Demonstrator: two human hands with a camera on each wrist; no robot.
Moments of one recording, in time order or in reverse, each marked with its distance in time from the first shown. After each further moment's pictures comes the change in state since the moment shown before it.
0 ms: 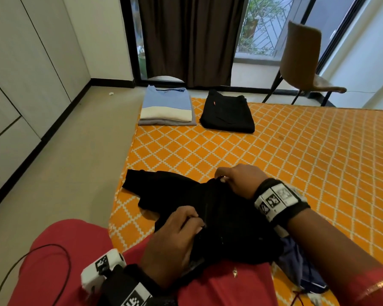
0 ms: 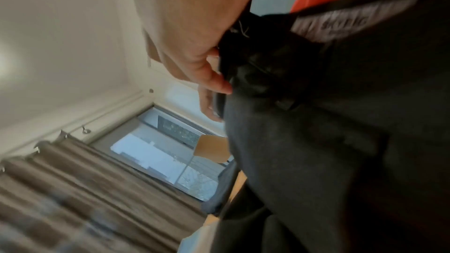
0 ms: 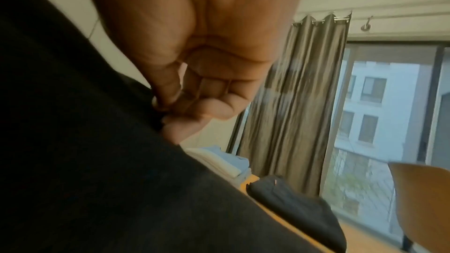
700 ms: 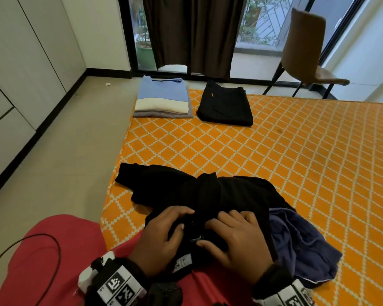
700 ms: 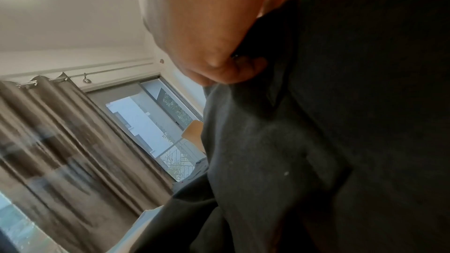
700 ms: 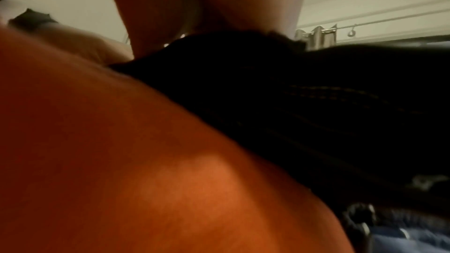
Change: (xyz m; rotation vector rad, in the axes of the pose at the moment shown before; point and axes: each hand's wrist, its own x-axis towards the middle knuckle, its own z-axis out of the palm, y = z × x) left_hand -0.001 -0.009 0.010 -0.365 -0.051 -0.325; right_hand -0.107 -0.073 0.081 0.188 0.579 -0.063
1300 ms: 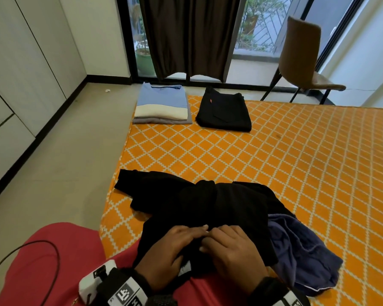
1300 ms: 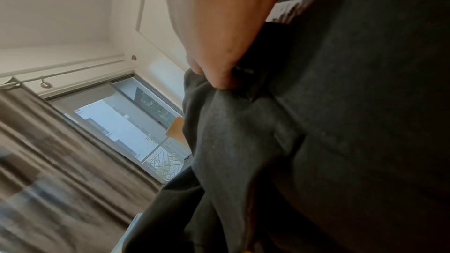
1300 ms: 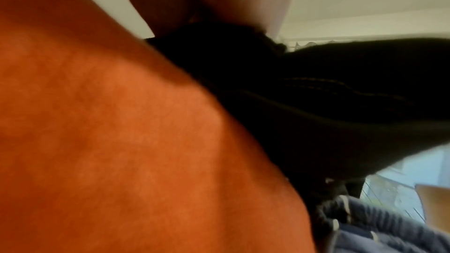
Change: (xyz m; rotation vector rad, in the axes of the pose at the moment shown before) left_hand -0.003 -0.013 0.010 0.037 -0.331 0.072; right_hand -0.004 0.002 0.022 0.011 0.137 -0.207
